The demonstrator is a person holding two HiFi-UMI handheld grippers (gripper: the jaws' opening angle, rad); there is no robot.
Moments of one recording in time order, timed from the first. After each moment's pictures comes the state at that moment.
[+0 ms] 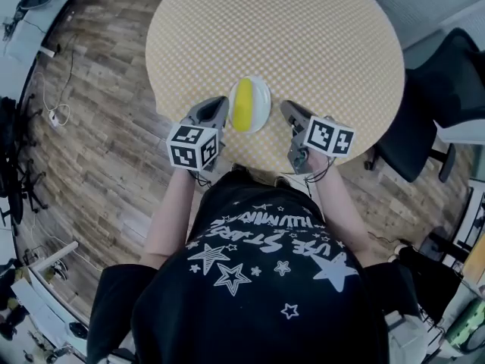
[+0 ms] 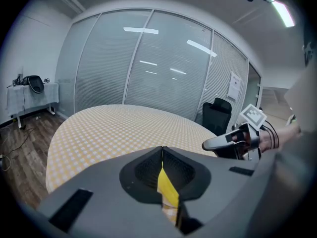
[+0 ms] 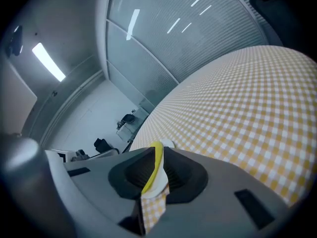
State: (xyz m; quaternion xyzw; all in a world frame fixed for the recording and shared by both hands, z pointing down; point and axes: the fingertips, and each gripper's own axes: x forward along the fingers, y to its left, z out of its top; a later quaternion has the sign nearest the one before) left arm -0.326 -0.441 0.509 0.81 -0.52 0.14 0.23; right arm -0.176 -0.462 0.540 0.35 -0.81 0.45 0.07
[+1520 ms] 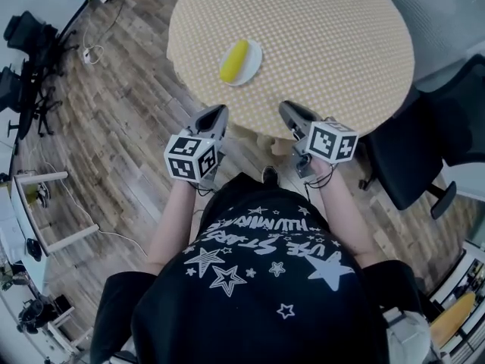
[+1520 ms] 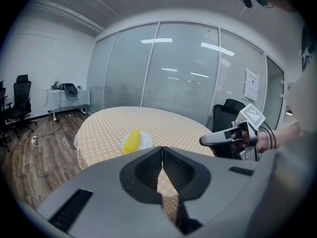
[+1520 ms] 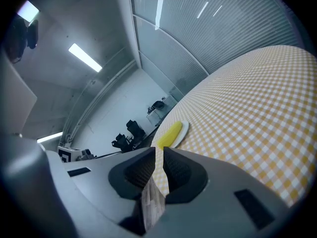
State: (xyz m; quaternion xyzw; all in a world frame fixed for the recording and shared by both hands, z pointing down) left arm -0.216 -0.283 0.482 0.72 -0.65 0.11 0.23; right arm -0.093 -0.355 0.508 0.16 -0.89 0.40 0.09
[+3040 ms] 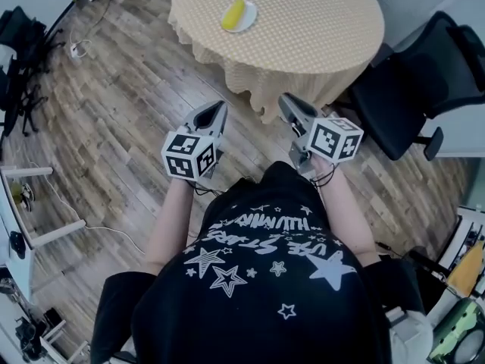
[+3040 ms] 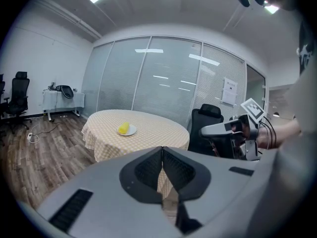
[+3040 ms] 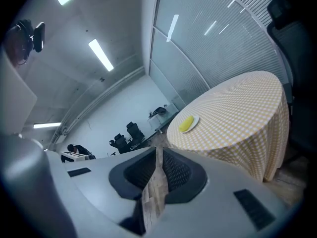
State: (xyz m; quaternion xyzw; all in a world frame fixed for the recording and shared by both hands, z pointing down) left arm -0.141 -0.074 0.459 0.76 -0.62 0.08 0.20; right arm -0.017 -0.143 0.451 0.21 -0.91 0.35 0.06
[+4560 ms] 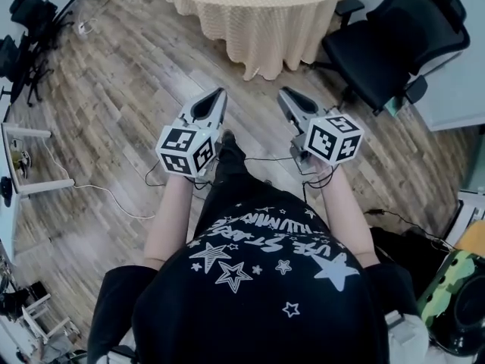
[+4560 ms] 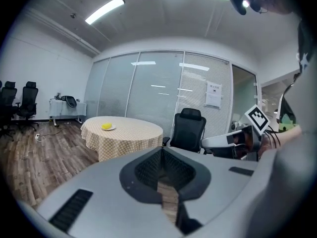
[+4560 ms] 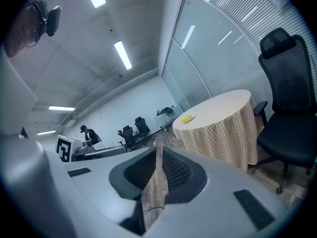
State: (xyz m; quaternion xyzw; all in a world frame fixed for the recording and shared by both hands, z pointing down) left arm 0.123 0.139 0.389 0.75 -0.64 0.04 0.15; right arm 0.241 0.084 0.403 0.19 -0.94 0.27 0.08
